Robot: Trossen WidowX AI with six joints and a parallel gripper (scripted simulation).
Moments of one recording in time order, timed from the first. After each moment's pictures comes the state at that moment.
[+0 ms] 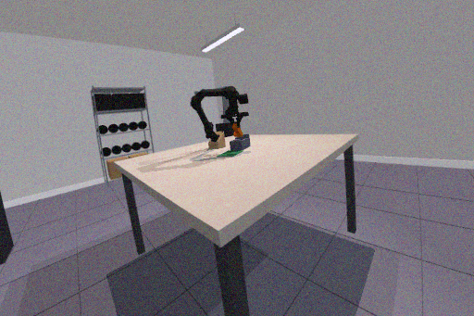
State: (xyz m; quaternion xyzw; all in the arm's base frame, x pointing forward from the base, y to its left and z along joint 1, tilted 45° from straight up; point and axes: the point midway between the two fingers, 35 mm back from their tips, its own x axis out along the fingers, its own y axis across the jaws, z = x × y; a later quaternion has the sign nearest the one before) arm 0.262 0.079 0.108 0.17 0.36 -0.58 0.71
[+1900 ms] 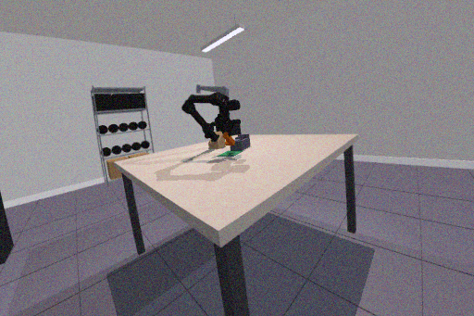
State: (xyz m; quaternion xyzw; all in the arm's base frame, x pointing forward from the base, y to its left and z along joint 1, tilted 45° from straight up) arm 0.292 -0.027 0.162 0.17 0.36 -0.58 0.71
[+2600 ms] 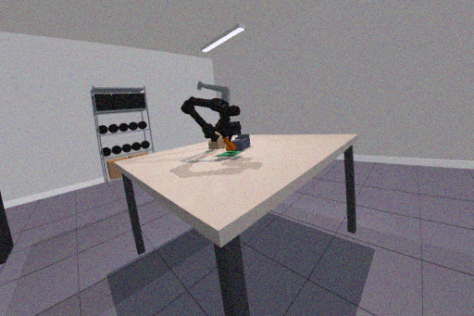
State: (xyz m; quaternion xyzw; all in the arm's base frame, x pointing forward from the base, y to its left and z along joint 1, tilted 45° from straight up) arm 0.294 -0.051 0.139 0.17 0.36 -0.58 0.72
